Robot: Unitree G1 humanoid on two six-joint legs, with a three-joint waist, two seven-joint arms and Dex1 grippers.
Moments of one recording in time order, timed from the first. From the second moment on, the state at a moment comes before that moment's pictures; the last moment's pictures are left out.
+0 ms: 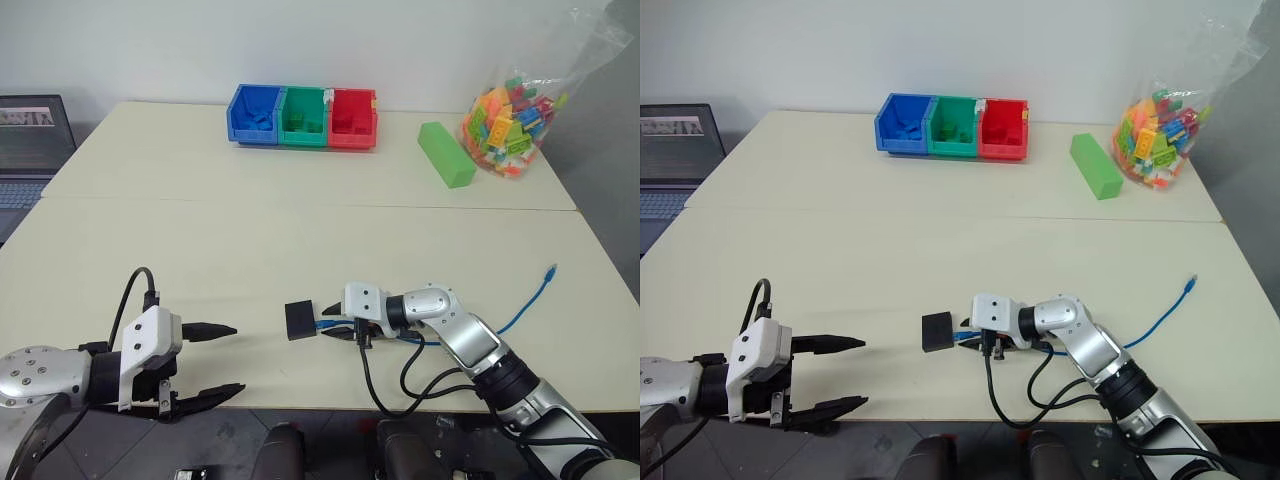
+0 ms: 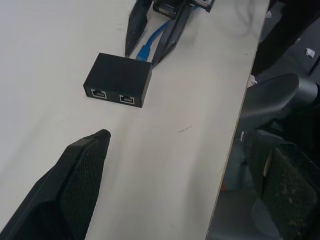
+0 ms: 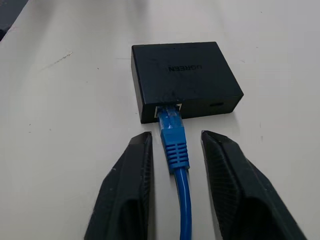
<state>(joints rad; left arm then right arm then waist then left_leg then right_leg) 0.33 0.94 0.40 -0.48 -0.52 0.37 -1.21 -0.52 -0.36 0.53 0.07 -0.03 0.18 1.00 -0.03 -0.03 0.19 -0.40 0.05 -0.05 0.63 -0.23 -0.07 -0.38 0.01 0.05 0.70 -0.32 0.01</state>
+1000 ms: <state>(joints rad) -0.36 0.76 0.27 -0.16 -0.97 1.01 -0.91 -0.67 -0.47 0.41 0.08 -0.24 -0.45 0.72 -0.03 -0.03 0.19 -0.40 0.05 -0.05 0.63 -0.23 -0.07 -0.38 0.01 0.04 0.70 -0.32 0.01</state>
